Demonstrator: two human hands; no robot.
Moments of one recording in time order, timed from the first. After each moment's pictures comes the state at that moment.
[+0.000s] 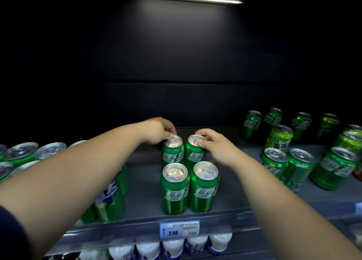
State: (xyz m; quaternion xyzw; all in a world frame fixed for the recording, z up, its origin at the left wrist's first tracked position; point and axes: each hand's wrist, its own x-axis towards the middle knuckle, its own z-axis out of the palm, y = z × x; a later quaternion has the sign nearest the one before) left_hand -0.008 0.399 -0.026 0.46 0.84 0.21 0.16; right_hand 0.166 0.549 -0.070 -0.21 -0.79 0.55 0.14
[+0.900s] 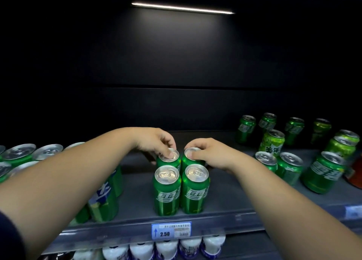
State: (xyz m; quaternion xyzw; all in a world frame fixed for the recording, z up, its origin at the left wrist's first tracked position) left_hand 0.005 0.385 -0.024 0.46 0.76 0.25 0.39; right_hand 0.186 0.545 -0.048 -0.14 -0.85 0.51 0.03
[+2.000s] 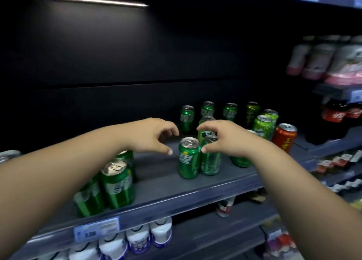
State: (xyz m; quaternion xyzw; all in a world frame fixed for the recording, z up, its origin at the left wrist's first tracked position) left_hand 0.163 0.500 0.013 0.68 0.72 0.10 0.08; right_hand 0.368 0.665 0.001 -0.22 -0.95 0.20 0.09
